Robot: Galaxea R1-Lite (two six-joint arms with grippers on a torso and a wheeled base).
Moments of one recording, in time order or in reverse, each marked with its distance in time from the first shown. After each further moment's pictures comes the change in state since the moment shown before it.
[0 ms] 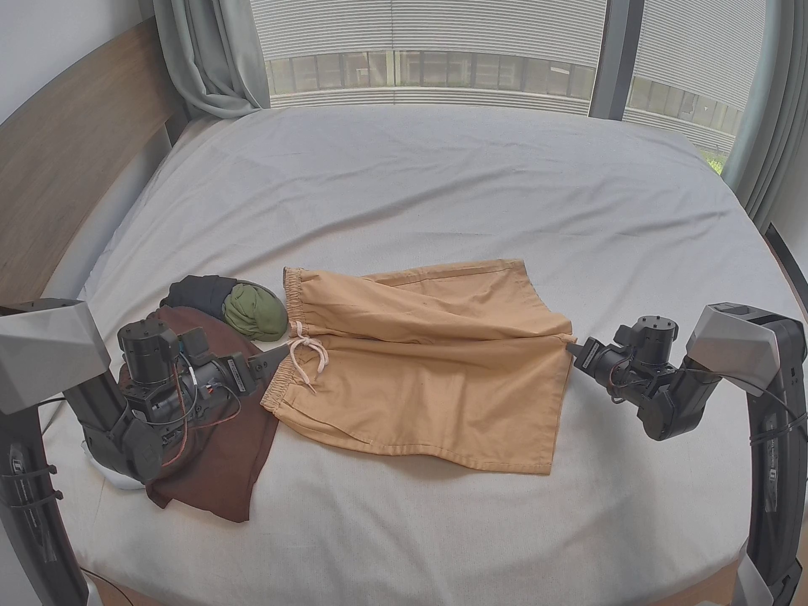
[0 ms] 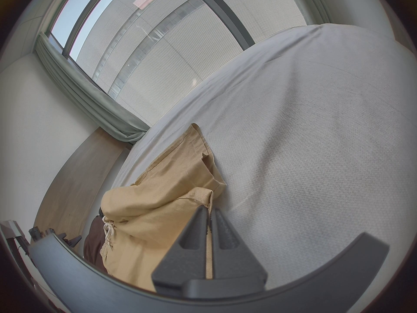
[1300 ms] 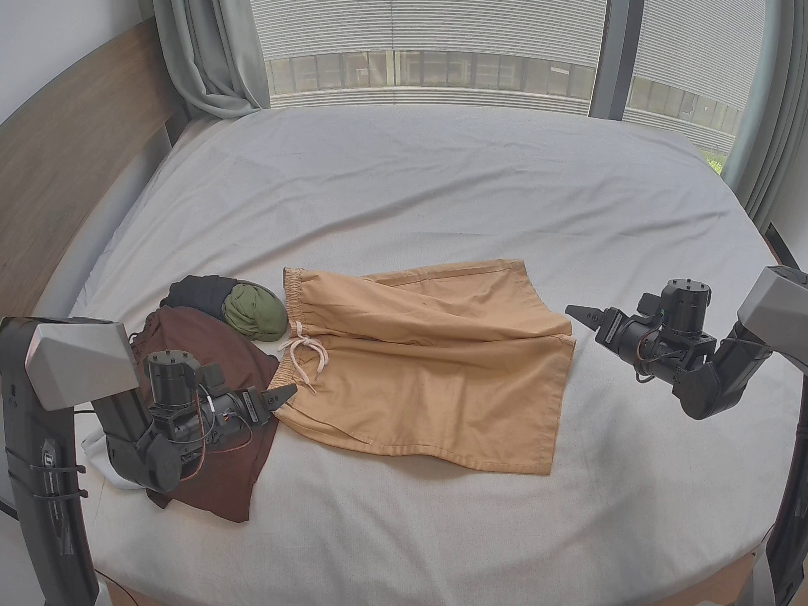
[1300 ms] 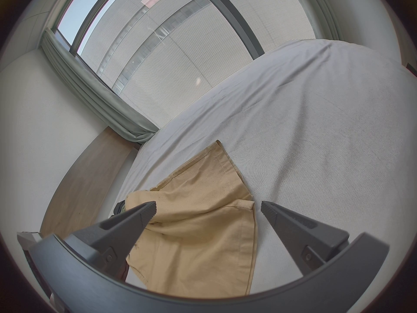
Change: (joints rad) left arm 0.004 0.162 -0.029 0.026 0.015 -0.007; right arm 0.018 -0.312 0.160 0.153 0.002 -0.031
